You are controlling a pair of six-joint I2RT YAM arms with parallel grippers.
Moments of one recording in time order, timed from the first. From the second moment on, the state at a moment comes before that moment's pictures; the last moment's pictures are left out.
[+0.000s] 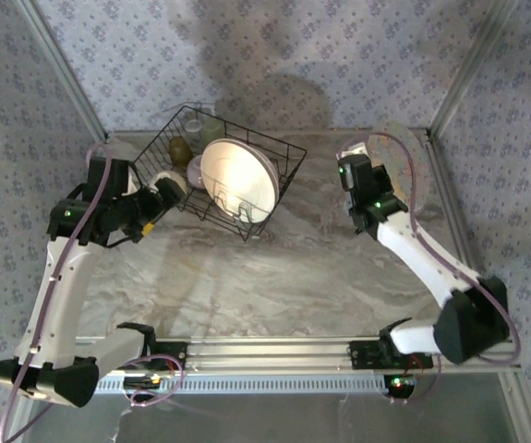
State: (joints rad) left arm -0.21 1.08 1.38 -1.17 0.18 -0.84; right arm 0.40 1.37 1.08 -0.36 0.80 -0.26
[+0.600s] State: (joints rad) left arm -0.22 1.08 1.29 -1.07 0.25 -0.75; right arm 0.24 1.89 1.28 -0.30 0.81 -0.19
